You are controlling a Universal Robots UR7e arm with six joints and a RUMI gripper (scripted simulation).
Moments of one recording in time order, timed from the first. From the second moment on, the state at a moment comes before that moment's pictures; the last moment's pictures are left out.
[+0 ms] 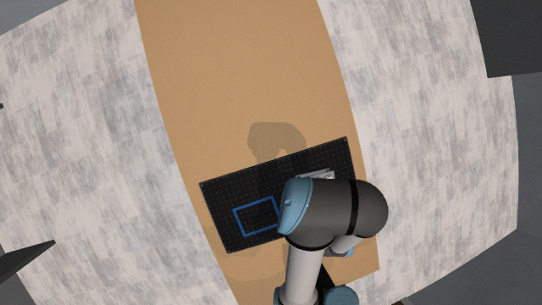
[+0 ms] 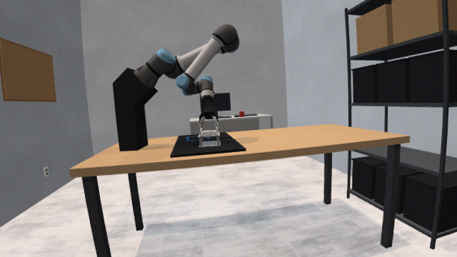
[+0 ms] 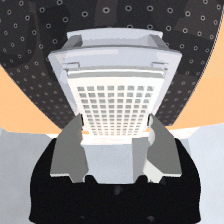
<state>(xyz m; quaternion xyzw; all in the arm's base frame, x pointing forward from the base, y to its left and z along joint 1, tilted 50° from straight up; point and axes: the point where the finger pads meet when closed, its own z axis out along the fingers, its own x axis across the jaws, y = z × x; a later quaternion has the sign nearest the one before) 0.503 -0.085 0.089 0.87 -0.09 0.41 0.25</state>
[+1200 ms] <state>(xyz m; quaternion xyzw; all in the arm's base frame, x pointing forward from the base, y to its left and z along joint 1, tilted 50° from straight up) 0.501 -0.085 0.091 0.87 -0.09 0.41 0.25</state>
